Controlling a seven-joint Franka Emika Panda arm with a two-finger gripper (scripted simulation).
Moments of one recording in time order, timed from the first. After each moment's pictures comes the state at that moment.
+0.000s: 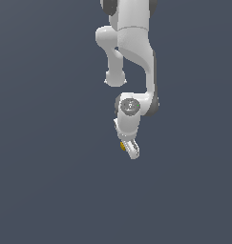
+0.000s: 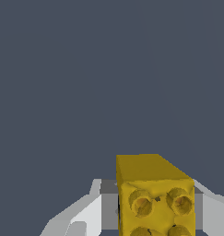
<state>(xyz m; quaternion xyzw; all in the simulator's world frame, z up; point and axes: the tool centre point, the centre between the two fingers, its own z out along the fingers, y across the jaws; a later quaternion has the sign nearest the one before) -0.007 0.051 0.022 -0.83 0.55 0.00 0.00</state>
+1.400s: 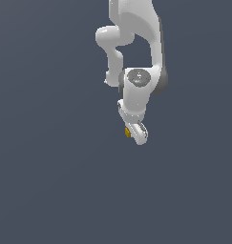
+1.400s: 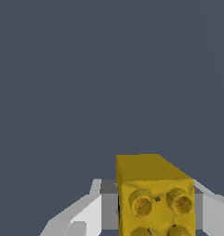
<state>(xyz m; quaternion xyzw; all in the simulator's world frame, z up) -0.027 0.069 0.121 -0.83 0.56 0.00 0.00</state>
